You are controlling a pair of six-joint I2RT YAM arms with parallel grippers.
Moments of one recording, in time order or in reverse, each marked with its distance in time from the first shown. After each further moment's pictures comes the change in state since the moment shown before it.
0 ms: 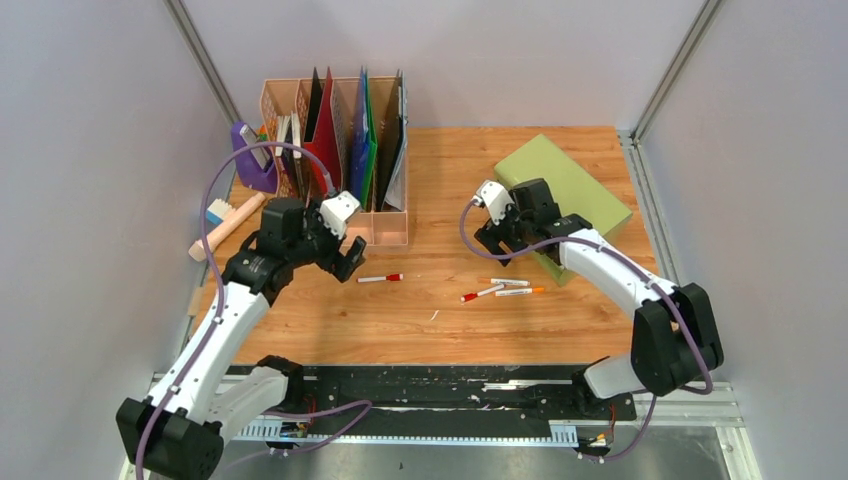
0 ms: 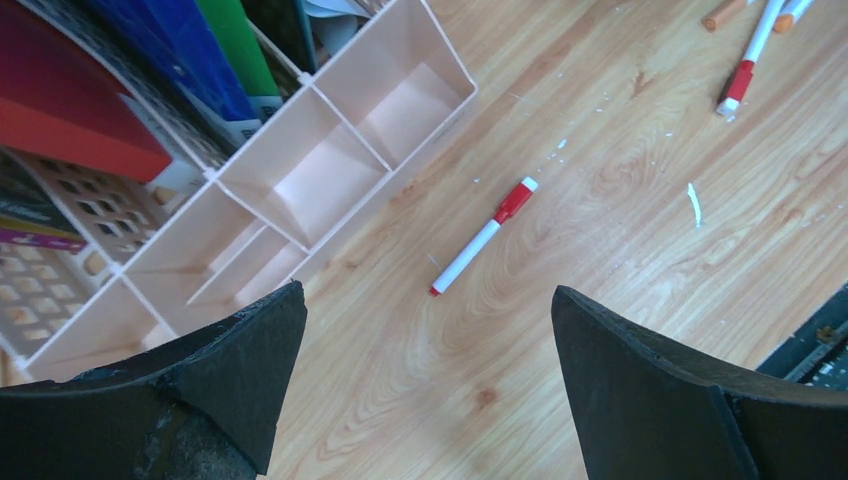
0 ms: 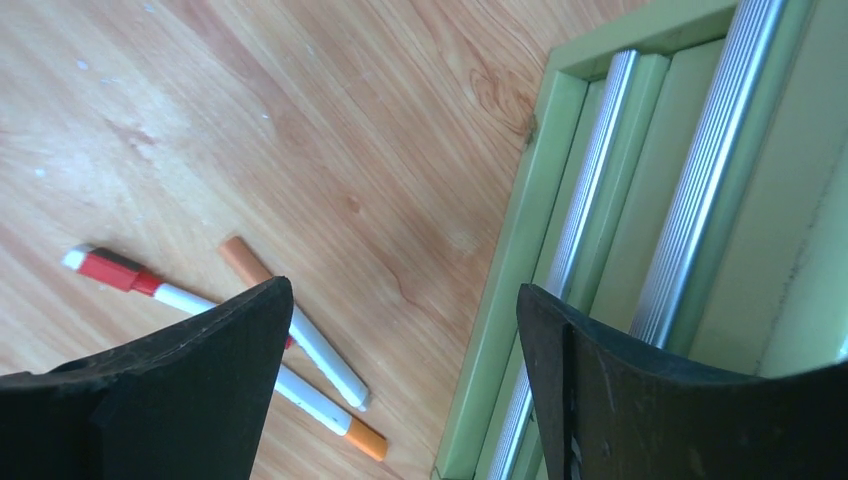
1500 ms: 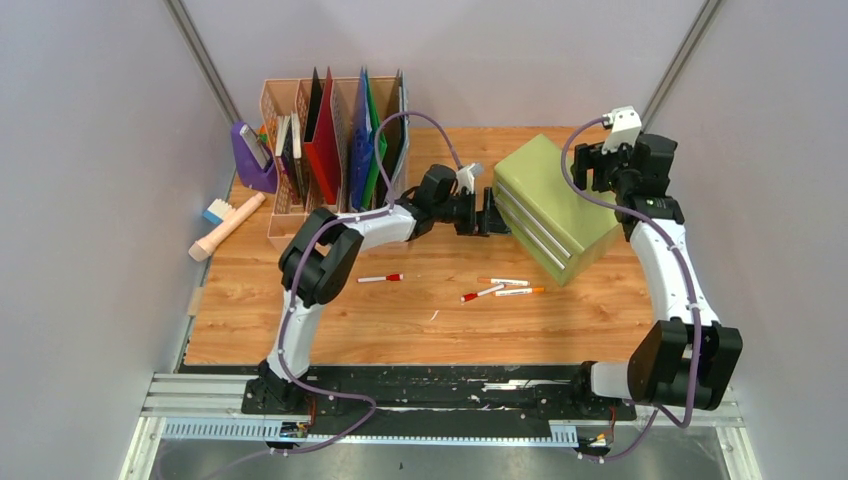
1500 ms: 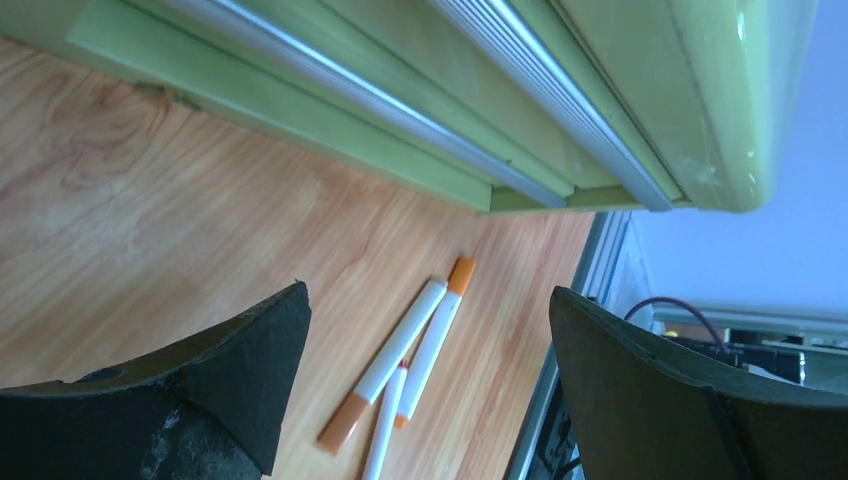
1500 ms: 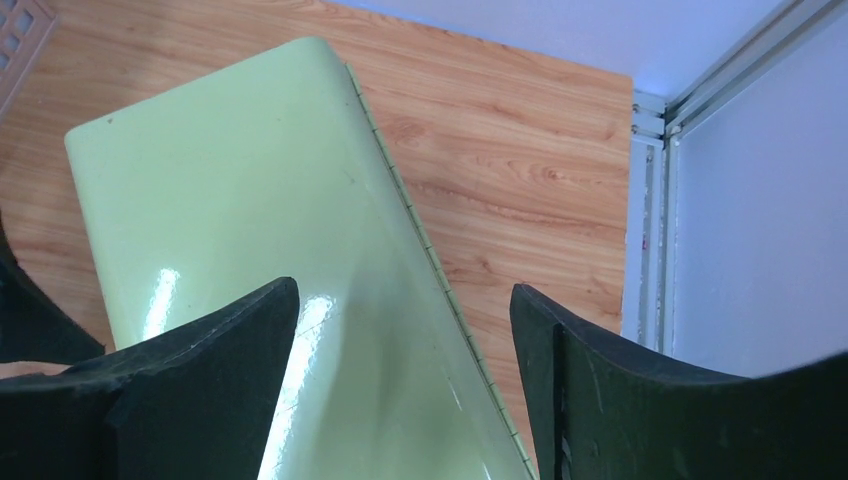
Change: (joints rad) left arm -0.411 1.205 0.607 0.707 0.286 -1.023; right arm -0.539 -0.114 0.187 0.176 -0.143 0.262
